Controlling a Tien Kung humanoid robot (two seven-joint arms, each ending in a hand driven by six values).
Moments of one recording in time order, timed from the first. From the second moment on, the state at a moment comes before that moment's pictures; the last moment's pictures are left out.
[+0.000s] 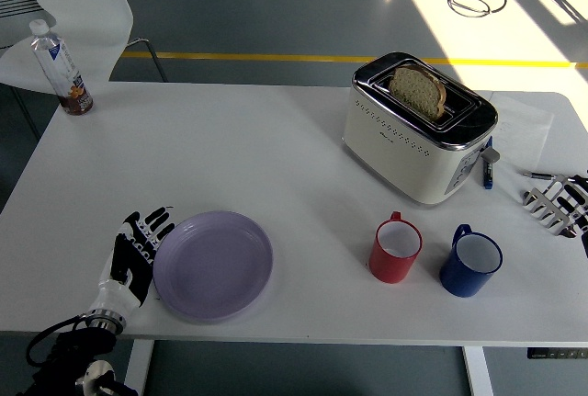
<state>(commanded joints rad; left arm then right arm) -0.01 0.00 -1.34 -1.07 0.85 -0.05 -0.25 0.07 -0.18 1.65 1.17 -0.62 -0.06 0.04</state>
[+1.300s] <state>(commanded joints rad) -0.03 0.00 -1.29 -1.05 0.78 -0.12 -0.22 0.07 -0.18 1.65 1.16 -0.62 -0.06 0.04</state>
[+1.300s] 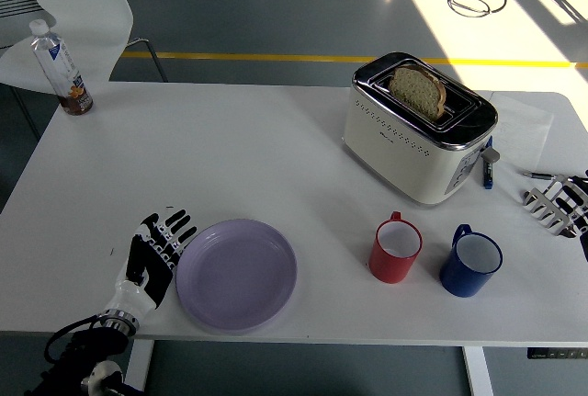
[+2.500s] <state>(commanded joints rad) -0.06 0.00 -1.28 -1.05 0.77 -0.10 -0.25 0.07 -0.18 1.64 1.20 -0.65 -0.08 0.05</state>
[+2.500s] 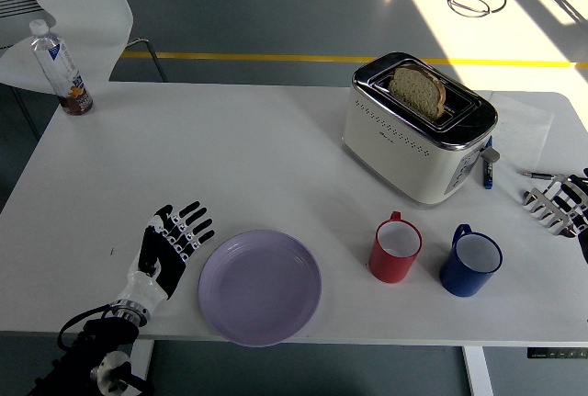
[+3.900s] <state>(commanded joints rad) -0.02 0.00 -1.57 -1.11 0.80 -0.04 -0.27 0.96 -0.21 0.89 0.87 -1.77 -0.09 -0.26</state>
